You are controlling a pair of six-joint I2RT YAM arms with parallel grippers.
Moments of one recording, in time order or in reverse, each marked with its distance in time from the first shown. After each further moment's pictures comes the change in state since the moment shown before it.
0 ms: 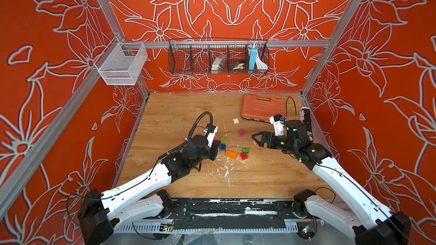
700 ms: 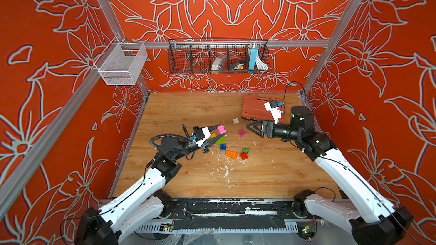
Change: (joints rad) left arm 0.297 -0.013 -0.047 0.725 0.821 0.354; right arm 0.008 0.068 0.212 0.099 -0.360 0.079
